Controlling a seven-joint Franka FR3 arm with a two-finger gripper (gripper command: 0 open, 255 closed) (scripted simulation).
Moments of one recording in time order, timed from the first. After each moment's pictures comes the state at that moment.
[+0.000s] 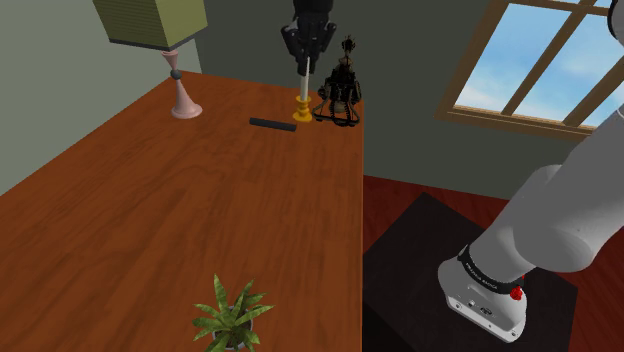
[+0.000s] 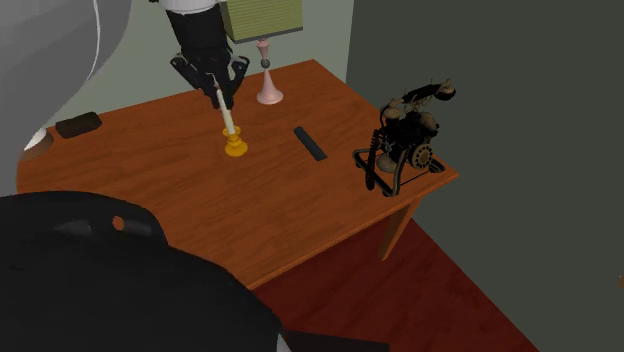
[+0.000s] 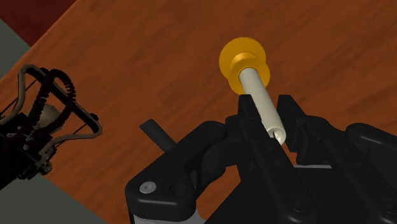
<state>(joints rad) 0.09 -0.02 0.18 -1.63 0.00 1.65 0.28</state>
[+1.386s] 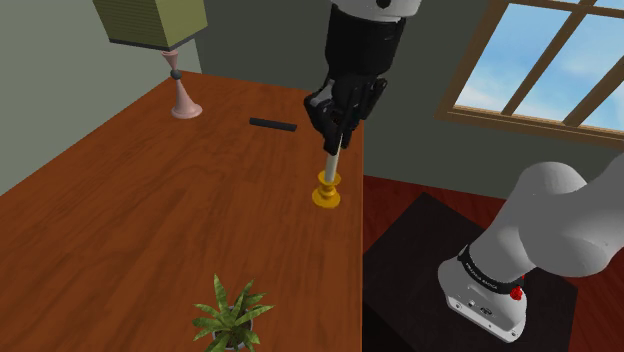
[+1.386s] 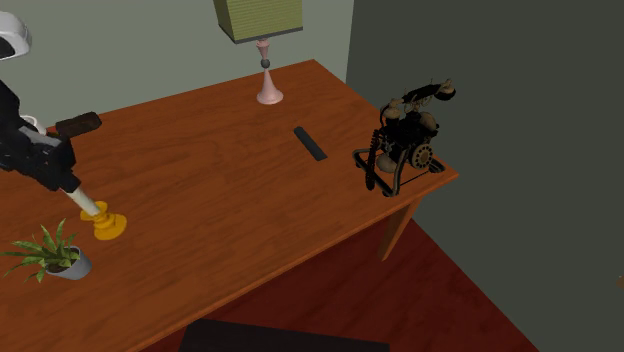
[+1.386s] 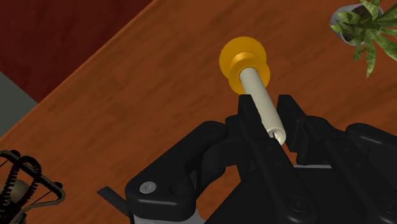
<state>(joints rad) 0.27 -0.44 0.40 -2.01 0.14 1.64 0.65</state>
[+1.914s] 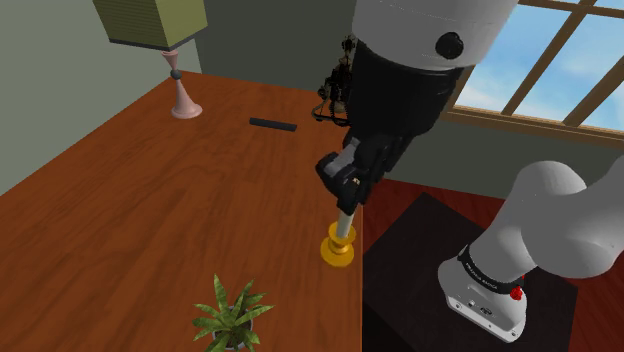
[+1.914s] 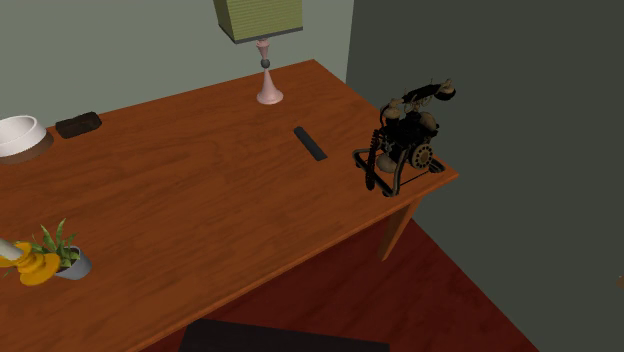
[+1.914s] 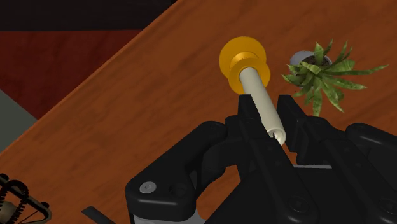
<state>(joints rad) 0.33 -0.47 0.53 -2.01 0.21 1.62 0.83</state>
